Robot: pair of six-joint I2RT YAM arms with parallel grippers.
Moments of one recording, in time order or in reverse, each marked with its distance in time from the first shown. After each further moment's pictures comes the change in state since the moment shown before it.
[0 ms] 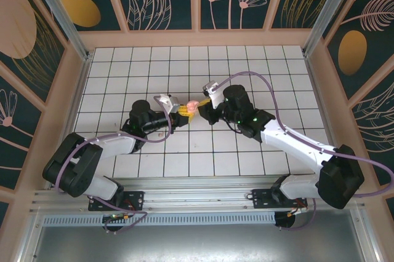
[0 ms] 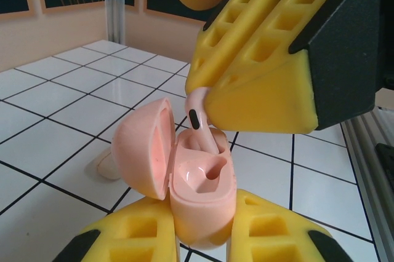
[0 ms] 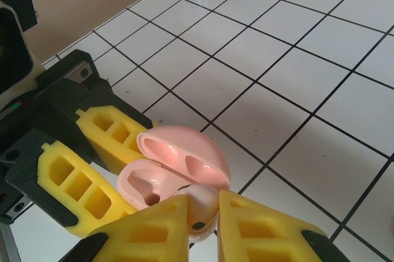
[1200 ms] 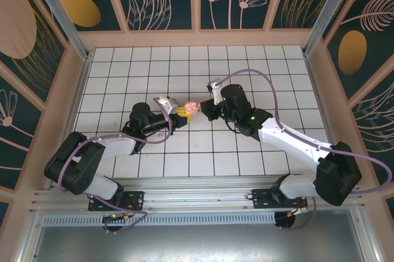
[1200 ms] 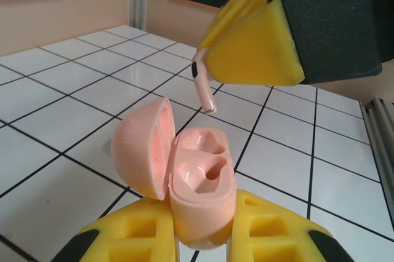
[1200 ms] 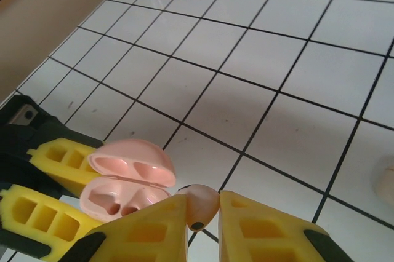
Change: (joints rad) left arm 0.005 0.023 -0.037 0.026 -0.062 -0.007; right arm 0.000 0.030 0.018 -0.019 0.137 0.176
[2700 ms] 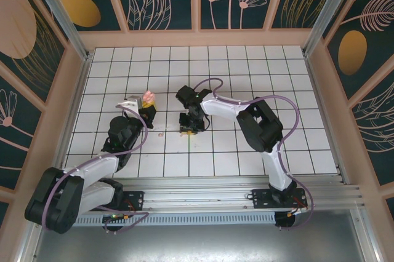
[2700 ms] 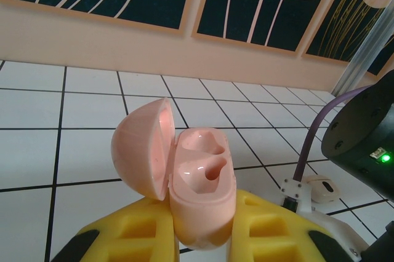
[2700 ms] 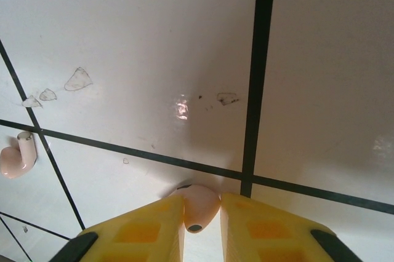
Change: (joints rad) left arm 0.147 -0.351 -0.230 -0.047 -0.615 -0.223; right arm 0.078 0.828 0.649 -0.669 -0.239 0.538
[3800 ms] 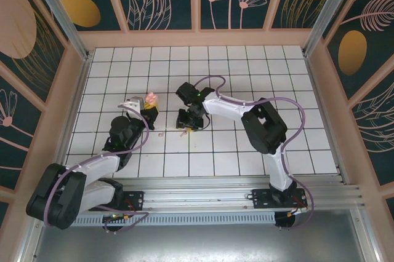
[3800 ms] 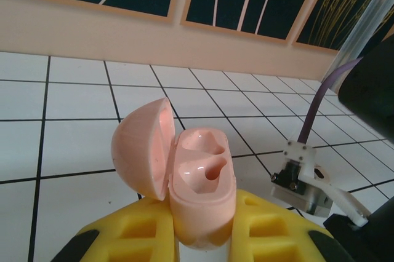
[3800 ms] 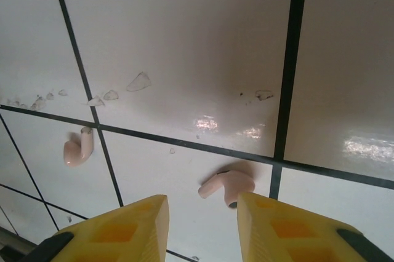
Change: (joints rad) left arm 0.000 0.031 -0.005 0.021 0.041 0.000; right arm 0.001 -0.045 -0.004 0.033 -0.003 0.045
